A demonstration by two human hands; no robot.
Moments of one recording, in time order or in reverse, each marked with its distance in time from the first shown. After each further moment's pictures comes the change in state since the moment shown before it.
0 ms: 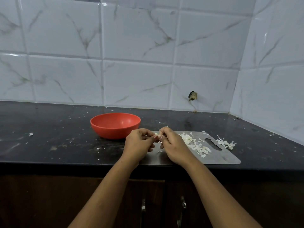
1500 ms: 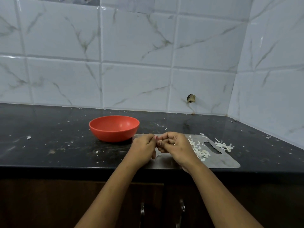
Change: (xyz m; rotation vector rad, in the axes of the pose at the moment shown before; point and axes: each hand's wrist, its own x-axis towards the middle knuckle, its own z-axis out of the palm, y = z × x) left_hand 0.002 -0.001 0.006 0.362 -0.132 0.182; right_hand -0.007 0.002 -0.010 0.445 0.020 0.146
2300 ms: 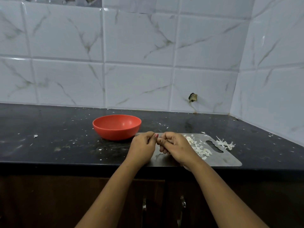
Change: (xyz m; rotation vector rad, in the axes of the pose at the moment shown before) left_hand -0.005 -0.003 0.001 0.030 0.143 0.046; right_hand -0.003 -0.004 0.003 -0.158 -0.116 -0.051
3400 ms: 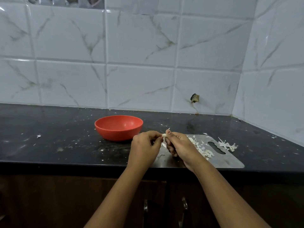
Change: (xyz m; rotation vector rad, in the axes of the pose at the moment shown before) left_hand -0.010 0.010 0.002 -0.036 0.171 0.102; right_hand 0.000 -0.003 -0.004 0.187 0.044 0.145
